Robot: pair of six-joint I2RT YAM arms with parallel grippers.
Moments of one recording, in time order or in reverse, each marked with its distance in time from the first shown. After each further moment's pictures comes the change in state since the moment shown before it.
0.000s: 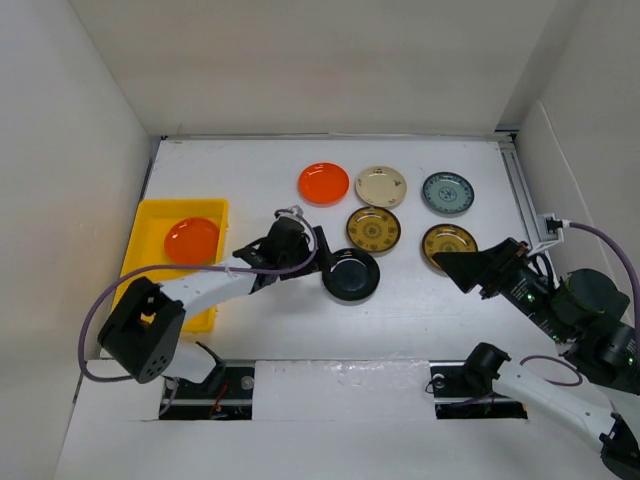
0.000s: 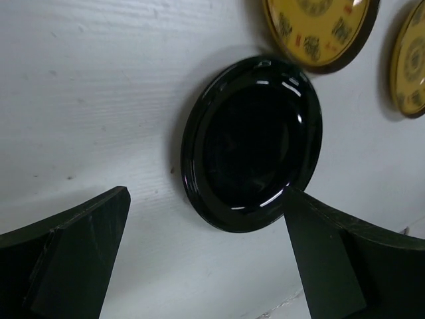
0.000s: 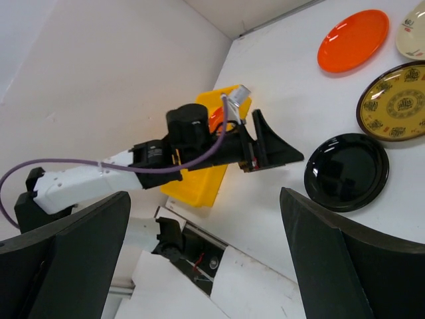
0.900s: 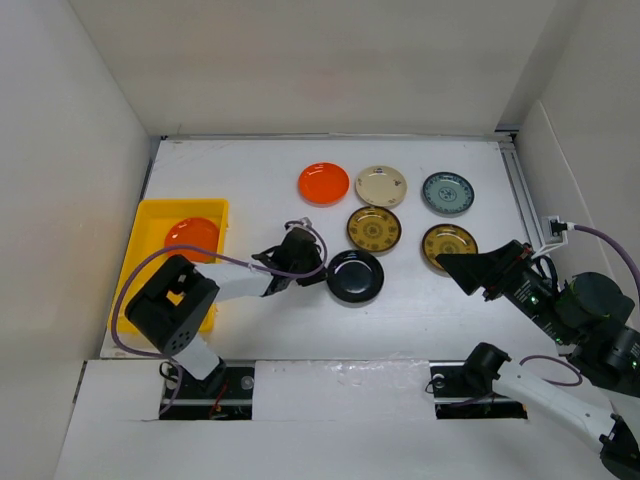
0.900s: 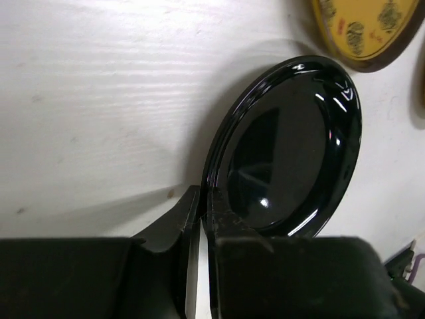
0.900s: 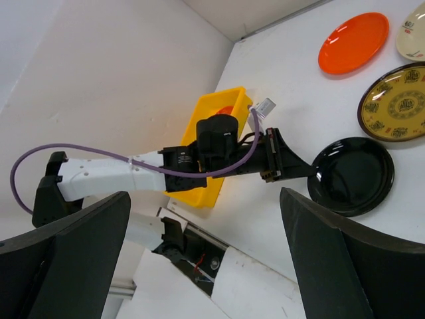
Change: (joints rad) left arm -0.054 0.214 -0.051 0.212 0.011 -0.089; right arm 0.000 -0.018 0.000 -0.010 0.003 0.001
